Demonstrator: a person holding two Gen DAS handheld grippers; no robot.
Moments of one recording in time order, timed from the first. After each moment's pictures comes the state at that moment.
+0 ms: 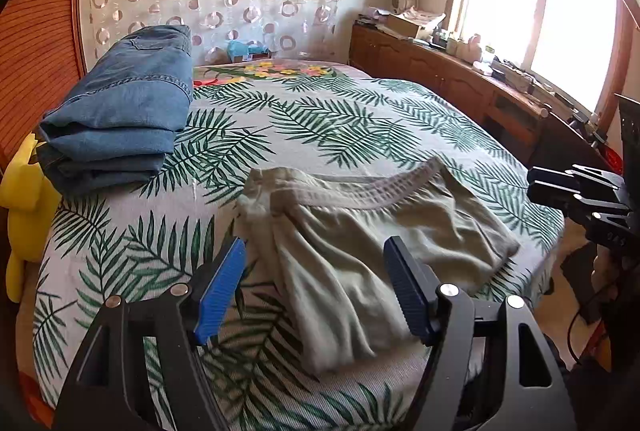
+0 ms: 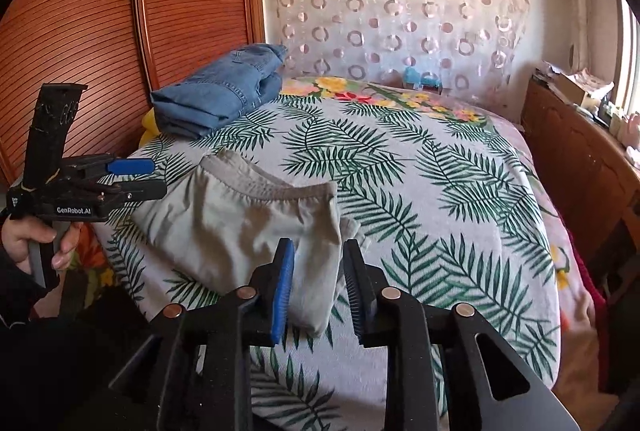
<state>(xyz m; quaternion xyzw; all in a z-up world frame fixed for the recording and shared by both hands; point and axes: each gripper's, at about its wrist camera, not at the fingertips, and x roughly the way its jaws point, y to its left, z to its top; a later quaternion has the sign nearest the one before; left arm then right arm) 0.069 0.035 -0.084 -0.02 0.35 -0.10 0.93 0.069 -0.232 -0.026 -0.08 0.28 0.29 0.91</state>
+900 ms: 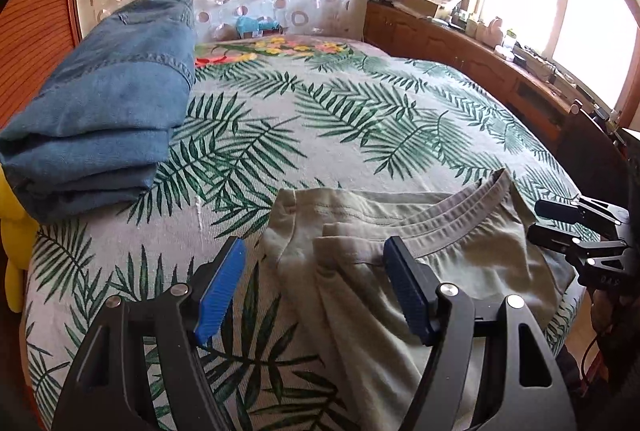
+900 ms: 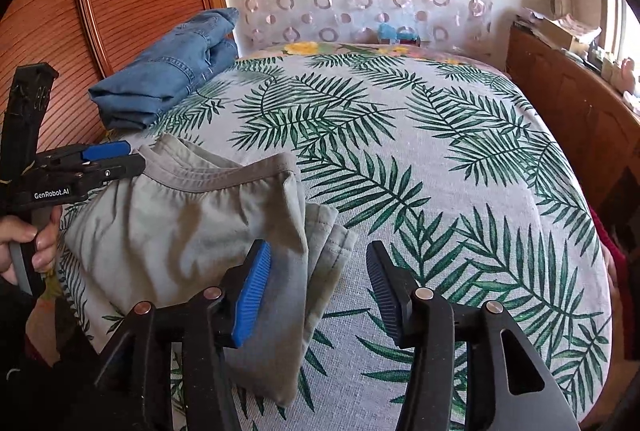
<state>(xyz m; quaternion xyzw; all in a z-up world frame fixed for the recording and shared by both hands) 0.136 0.050 -0.104 -0.02 0.40 -0.08 0.91 0.138 -0.205 -0.072 -0.04 0.36 0.24 0.90</state>
